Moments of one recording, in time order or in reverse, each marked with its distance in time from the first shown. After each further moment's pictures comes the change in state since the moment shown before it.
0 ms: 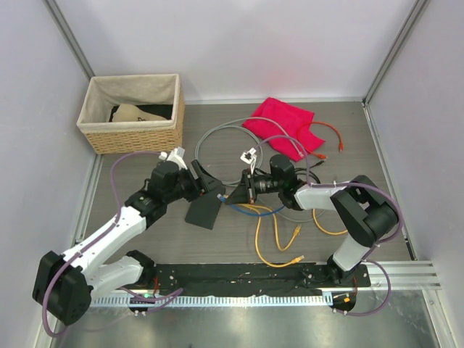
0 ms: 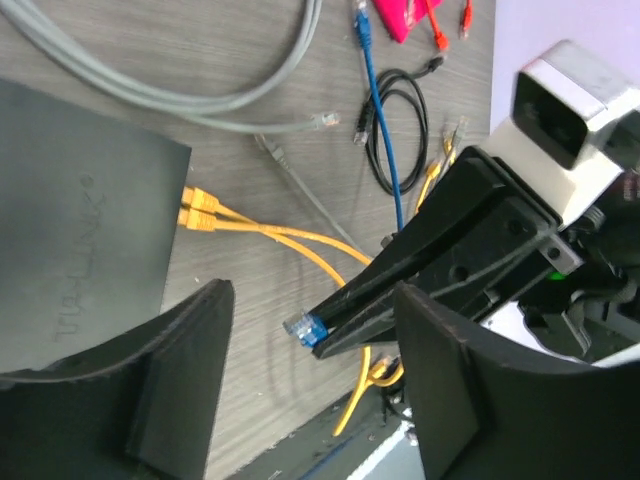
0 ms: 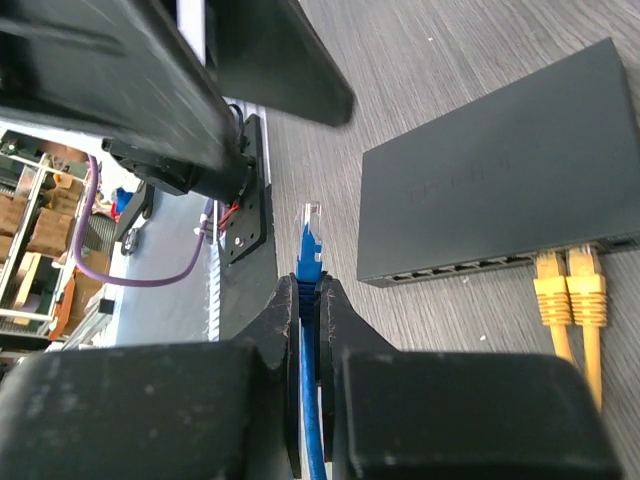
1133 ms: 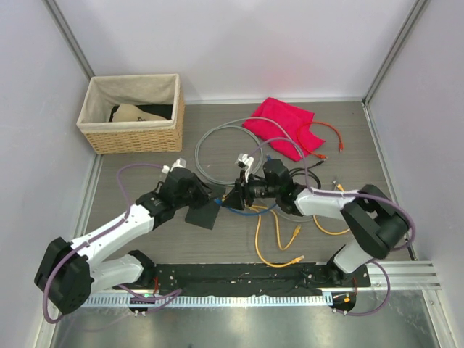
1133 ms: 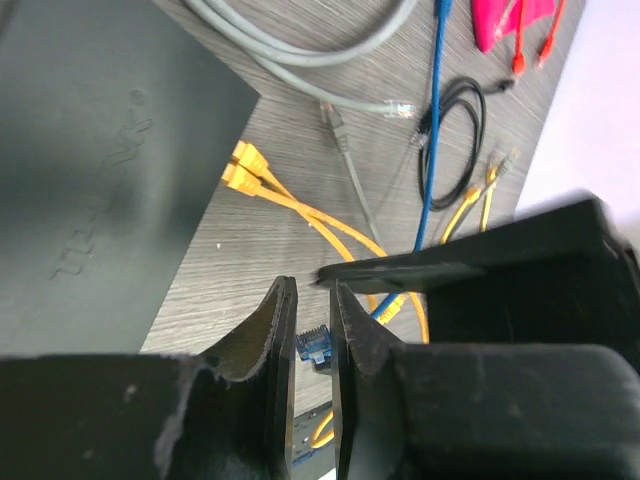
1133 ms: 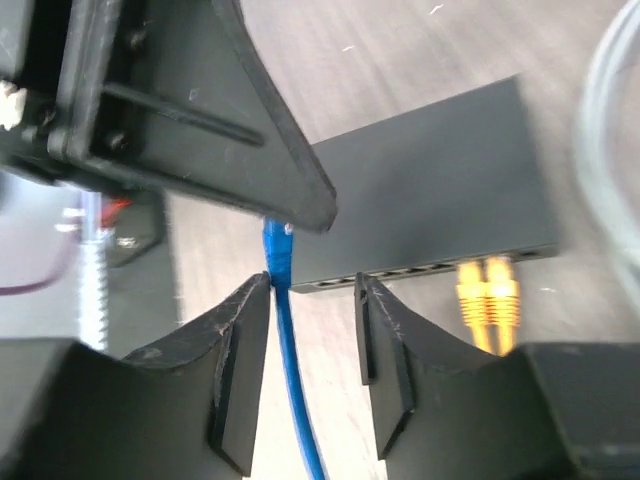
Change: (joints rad) left arm -0.116 0.091 -0.024 -0.049 -0.168 -0.249; right arm 0.079 -0.048 0.004 -0.120 0.208 -0.238
